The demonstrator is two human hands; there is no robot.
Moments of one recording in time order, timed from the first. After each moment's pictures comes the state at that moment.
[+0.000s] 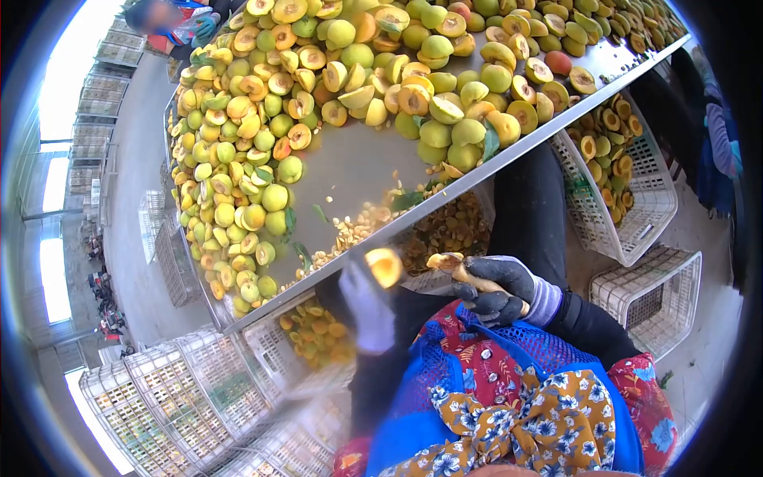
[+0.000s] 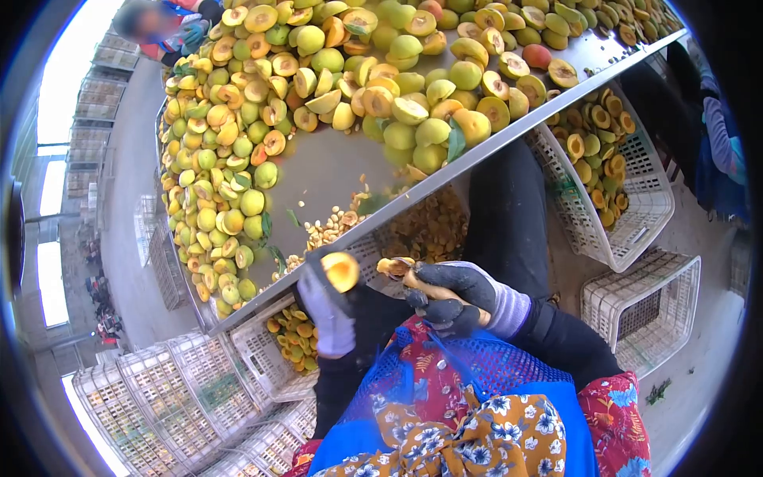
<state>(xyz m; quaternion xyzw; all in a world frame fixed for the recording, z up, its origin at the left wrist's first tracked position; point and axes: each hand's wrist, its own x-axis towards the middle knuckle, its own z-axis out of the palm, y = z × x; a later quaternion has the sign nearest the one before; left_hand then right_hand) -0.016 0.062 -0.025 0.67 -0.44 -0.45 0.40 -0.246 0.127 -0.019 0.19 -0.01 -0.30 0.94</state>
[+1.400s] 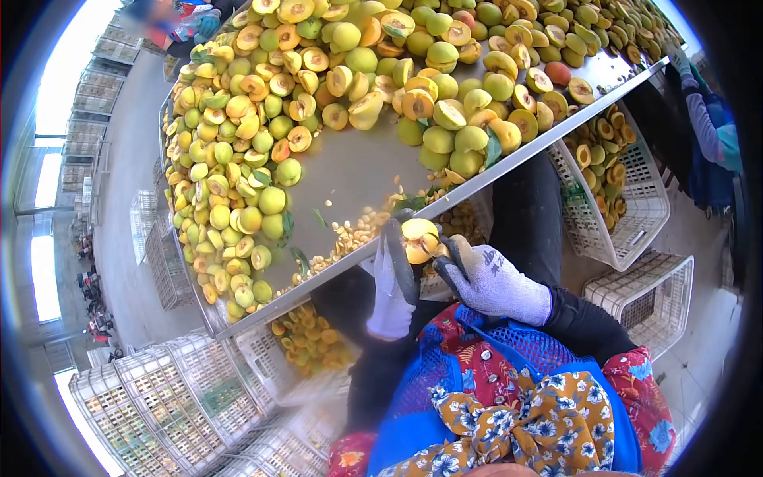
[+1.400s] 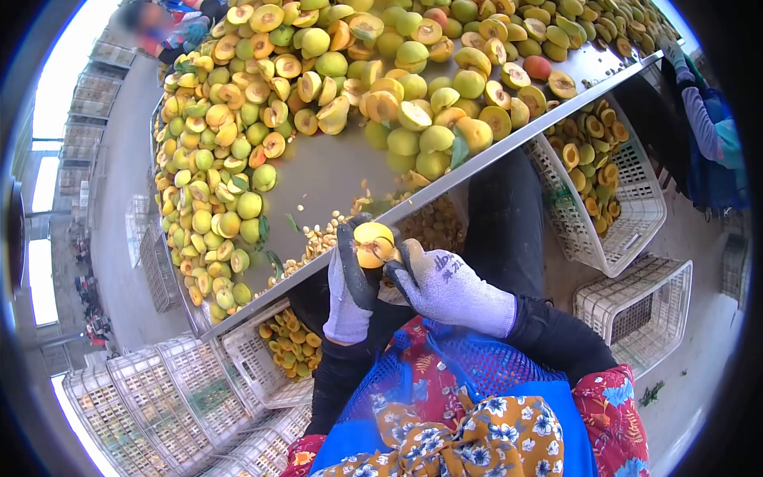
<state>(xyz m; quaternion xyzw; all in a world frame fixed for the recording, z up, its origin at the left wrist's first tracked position) -0.058 0.038 -0.016 0.46 -0.48 -0.65 0.37 -0.215 0.102 0.004 -0.61 0.58 -0.32 0.43</state>
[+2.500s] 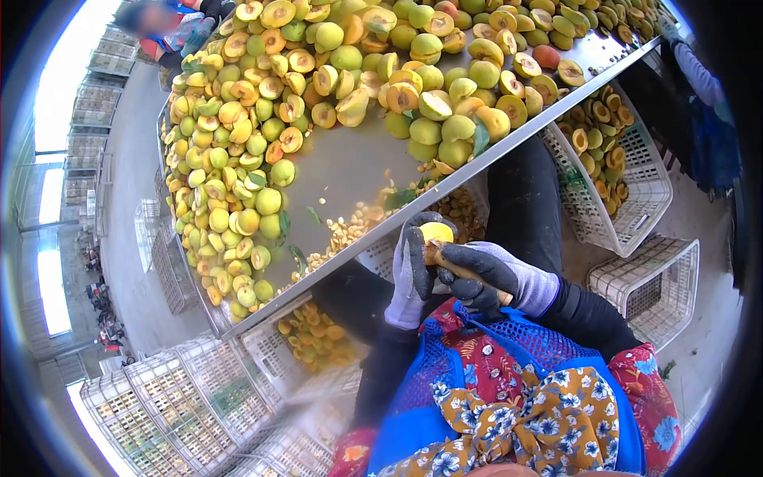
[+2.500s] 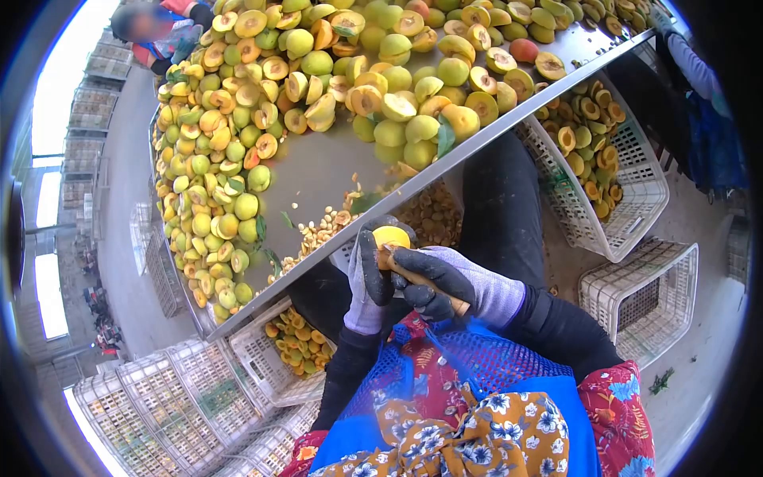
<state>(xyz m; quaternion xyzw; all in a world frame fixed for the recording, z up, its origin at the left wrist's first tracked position) -0.077 0.062 -0.036 0.38 -0.46 -0.71 0.37 -0.238 0.113 0.004 0.04 0.28 -0.33 0.90</state>
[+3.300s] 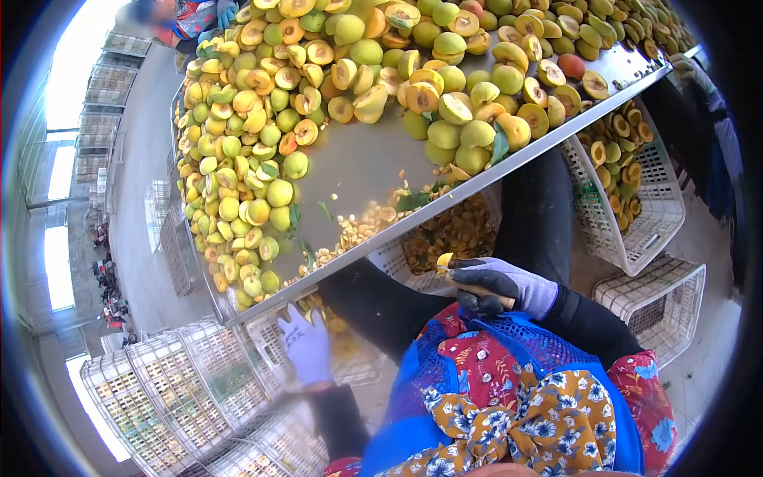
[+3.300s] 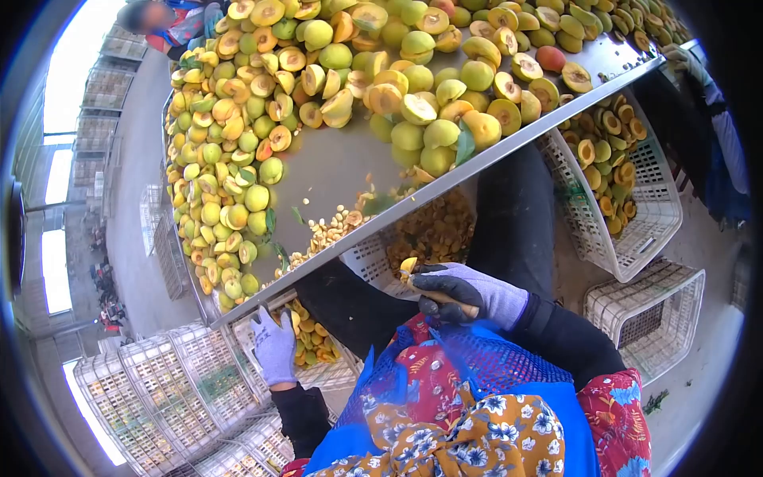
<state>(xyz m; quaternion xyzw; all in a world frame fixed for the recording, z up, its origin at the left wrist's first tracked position) 0.108 0.084 0.018 0.78 -0.61 -0.05 -0.10 -0.252 0.116 -0.041 -0.16 0.30 -0.28 0.90</state>
